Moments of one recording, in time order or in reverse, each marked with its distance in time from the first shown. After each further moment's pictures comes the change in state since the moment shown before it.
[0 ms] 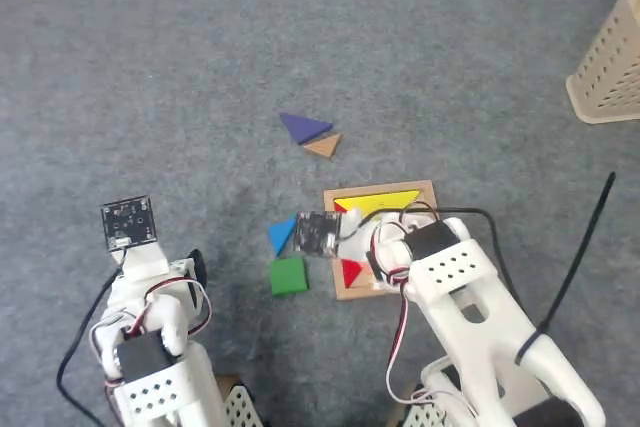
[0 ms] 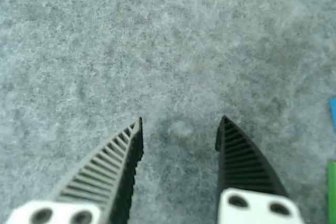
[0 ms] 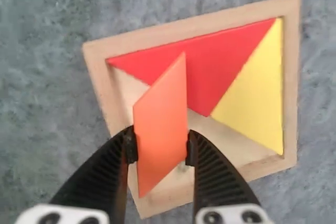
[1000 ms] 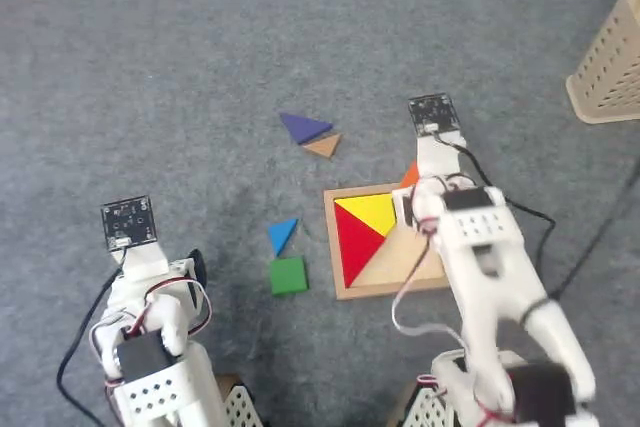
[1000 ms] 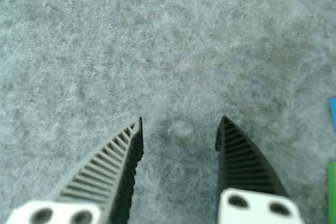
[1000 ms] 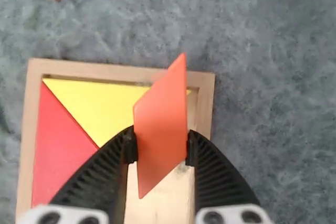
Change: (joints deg) left arm 0.0 0.0 0.0 0.0 0.0; right arm 15.5 11.5 -8.6 -11.3 -57.2
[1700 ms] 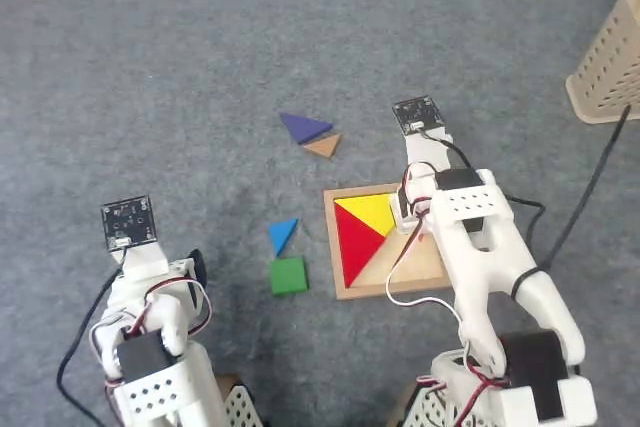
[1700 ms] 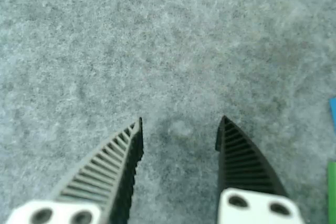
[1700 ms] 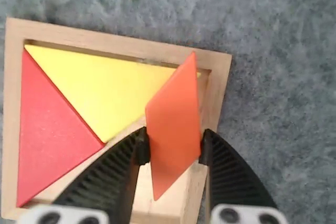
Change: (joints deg) left arm 0.0 0.0 0.0 0.0 0.0; right arm -0.2 9.7 -6.9 6.2 4.7
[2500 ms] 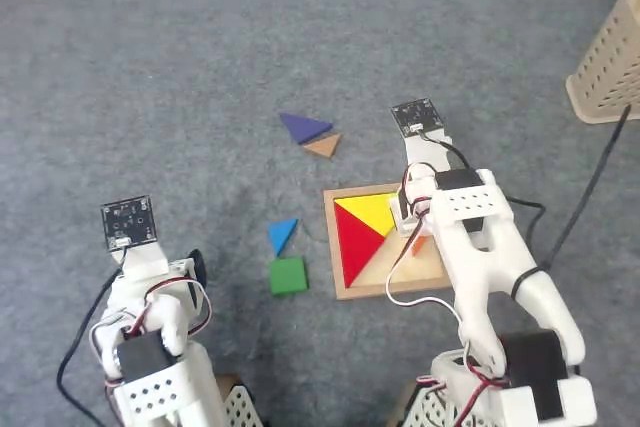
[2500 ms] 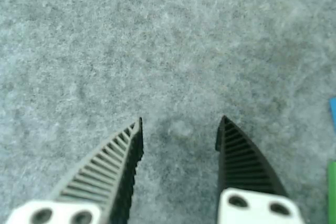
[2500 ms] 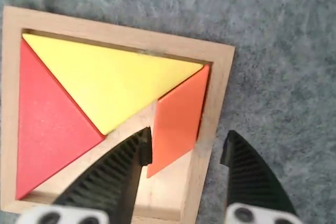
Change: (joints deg) left arm 0.0 0.0 0.0 0.0 0.0; right arm 0.0 0.0 0.0 1.6 0.4
